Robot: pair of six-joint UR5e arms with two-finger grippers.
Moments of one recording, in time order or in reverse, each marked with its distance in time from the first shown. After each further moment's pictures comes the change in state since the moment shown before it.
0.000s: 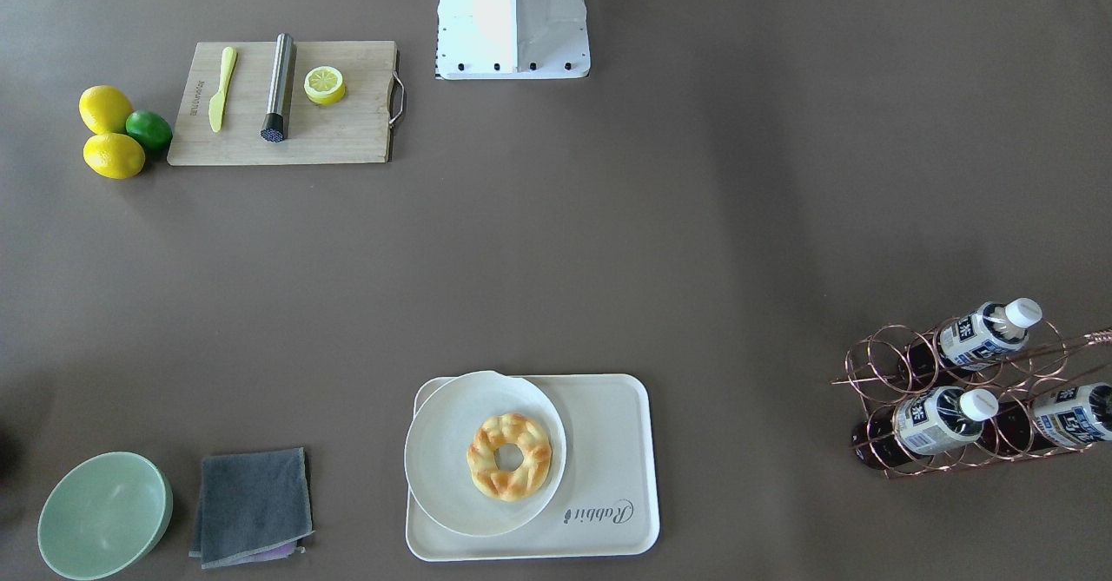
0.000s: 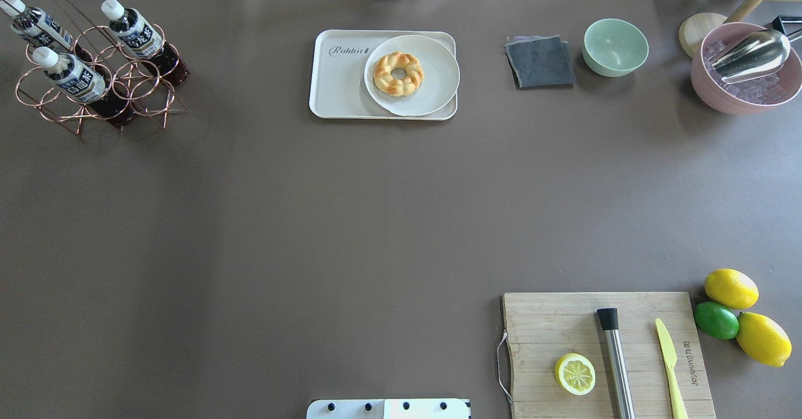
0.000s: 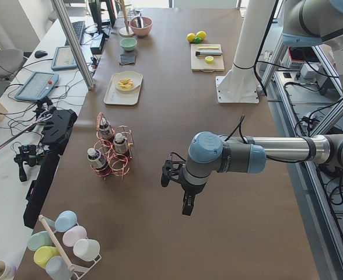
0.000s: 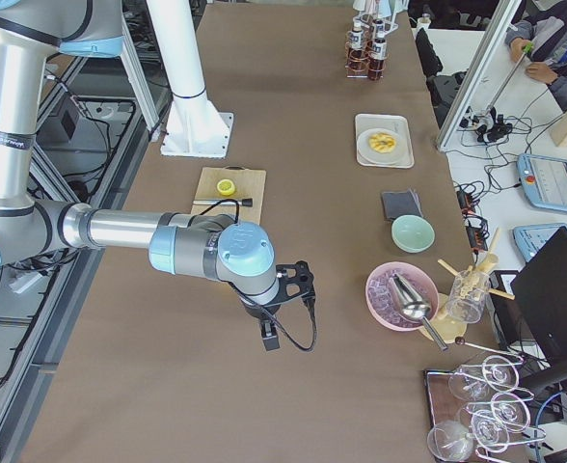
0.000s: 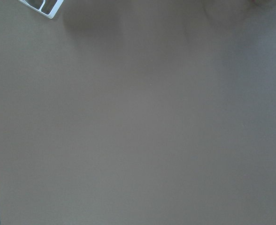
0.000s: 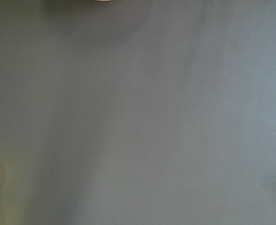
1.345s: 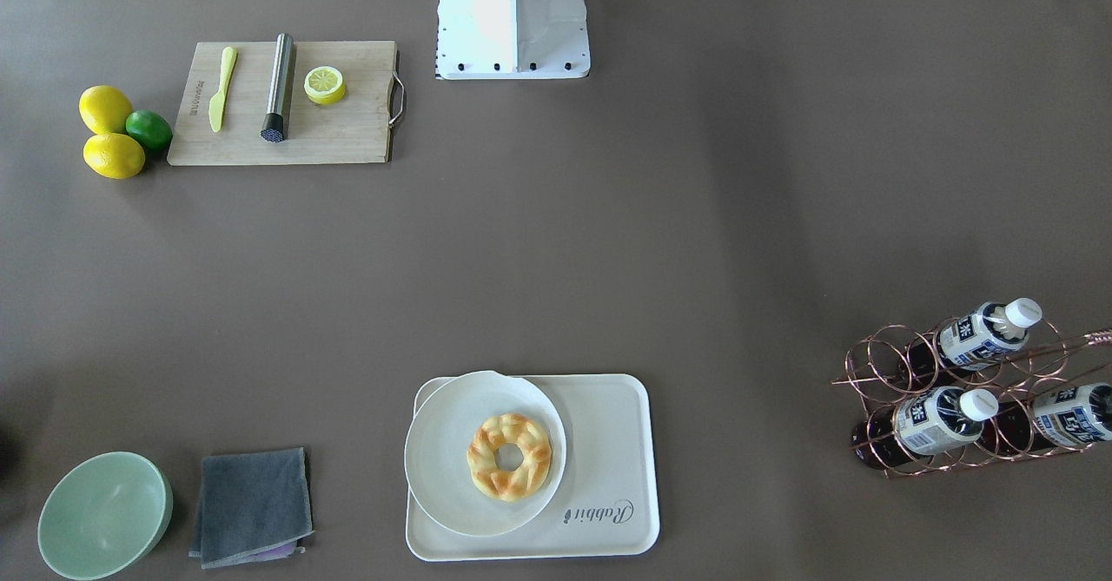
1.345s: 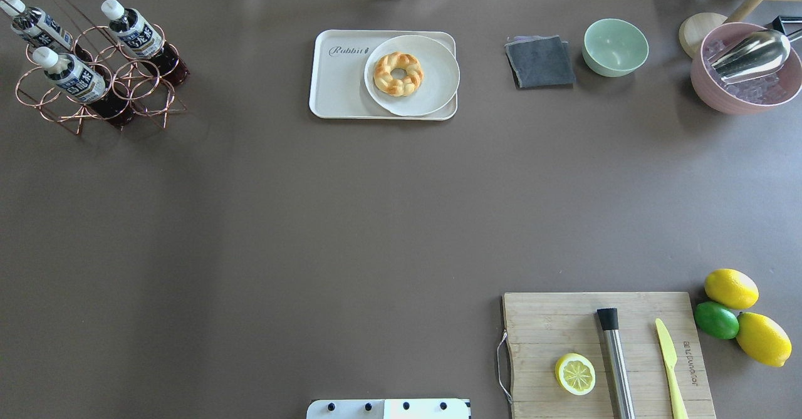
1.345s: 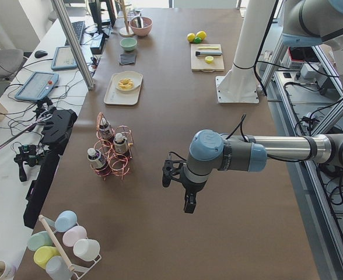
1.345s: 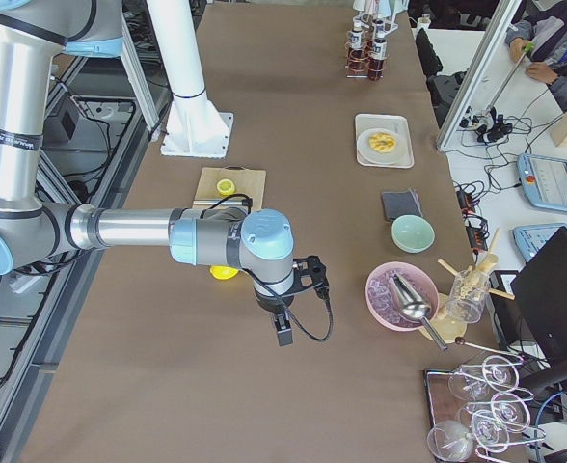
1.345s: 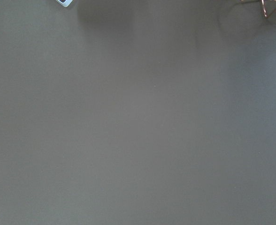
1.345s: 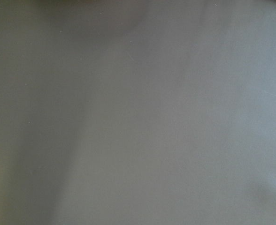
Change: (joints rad) left arm 0.007 0.009 -0.015 -0.005 -0.004 -0.089; right arm -0.074 0.042 0.004 -0.015 -0.094 0.013
